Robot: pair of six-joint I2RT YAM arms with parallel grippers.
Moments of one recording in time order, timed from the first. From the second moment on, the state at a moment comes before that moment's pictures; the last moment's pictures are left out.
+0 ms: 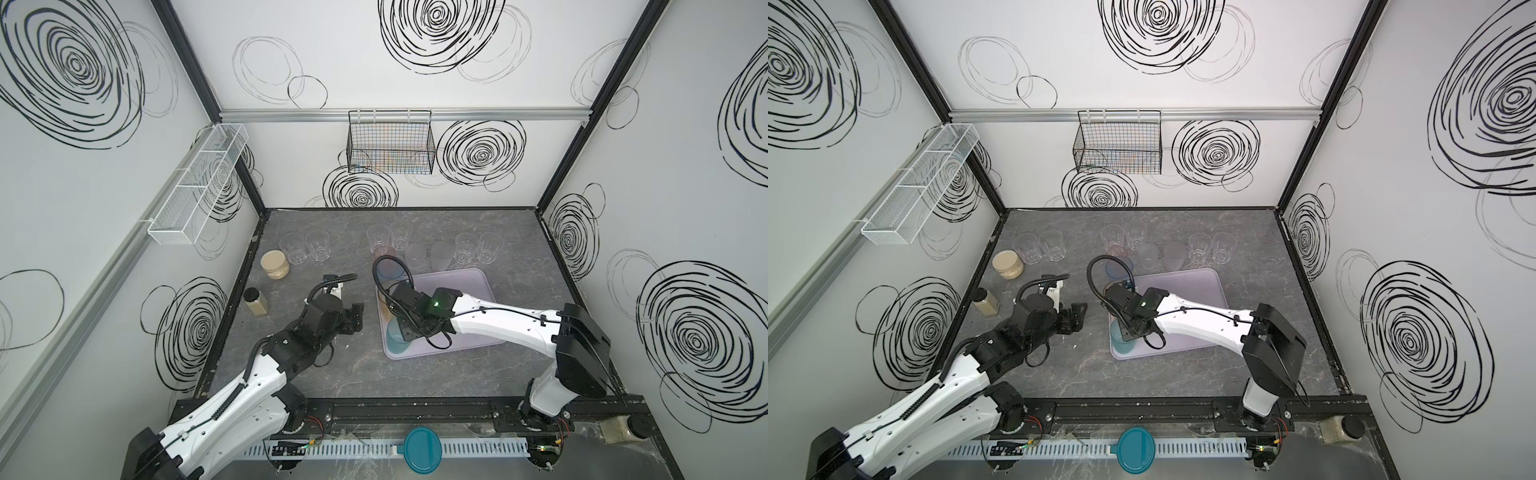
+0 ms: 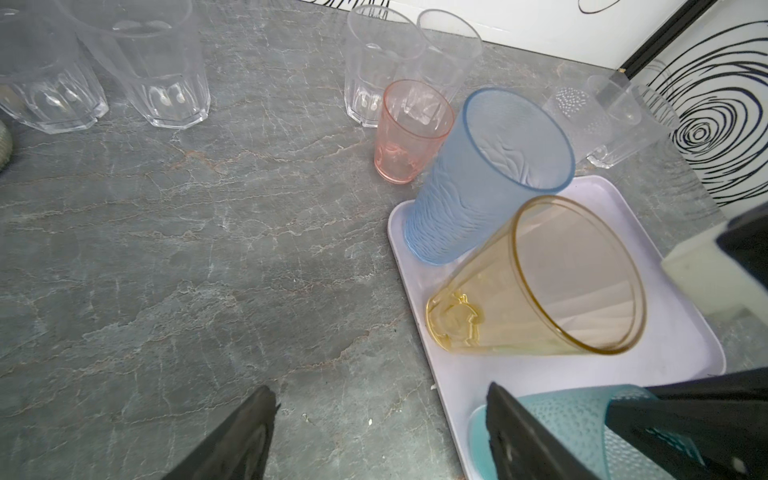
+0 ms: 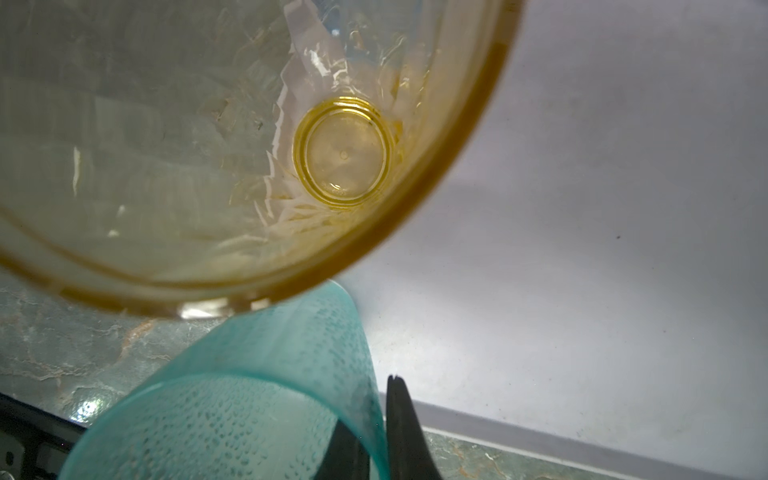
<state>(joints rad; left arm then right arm) -0.59 0.78 0.53 -0.39 -0.20 -0.51 1.05 1.66 1.23 -0.81 0.18 0.72</state>
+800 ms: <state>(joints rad) -0.52 0.81 0.61 -0.38 -0.14 -0.46 0.86 1.63 1.43 -0.88 -0.07 0.57</state>
